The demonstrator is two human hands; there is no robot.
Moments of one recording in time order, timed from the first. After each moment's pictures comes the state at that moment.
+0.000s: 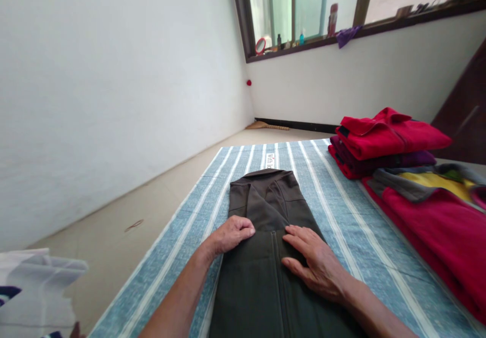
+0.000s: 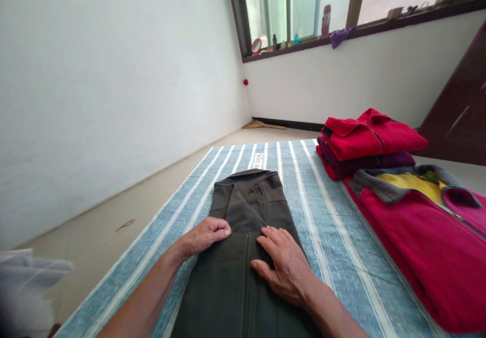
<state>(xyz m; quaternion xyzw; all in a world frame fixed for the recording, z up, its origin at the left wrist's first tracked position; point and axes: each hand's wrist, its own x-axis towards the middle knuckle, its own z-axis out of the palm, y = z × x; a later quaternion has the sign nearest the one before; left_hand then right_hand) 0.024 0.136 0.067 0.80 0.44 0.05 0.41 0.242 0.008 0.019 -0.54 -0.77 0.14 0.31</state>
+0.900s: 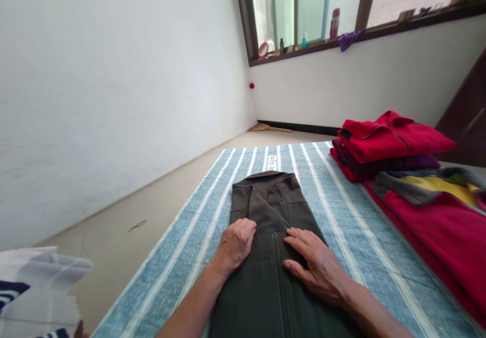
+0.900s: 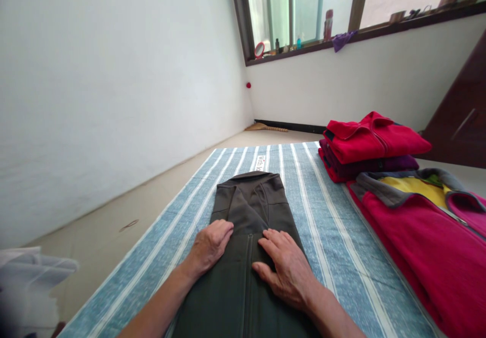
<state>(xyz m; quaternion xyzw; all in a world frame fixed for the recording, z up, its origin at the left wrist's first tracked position) 0.025 0.115 0.040 0.89 0.43 0.13 0.05 0.241 0.008 0.017 -0.55 -0.76 0.15 0.32</state>
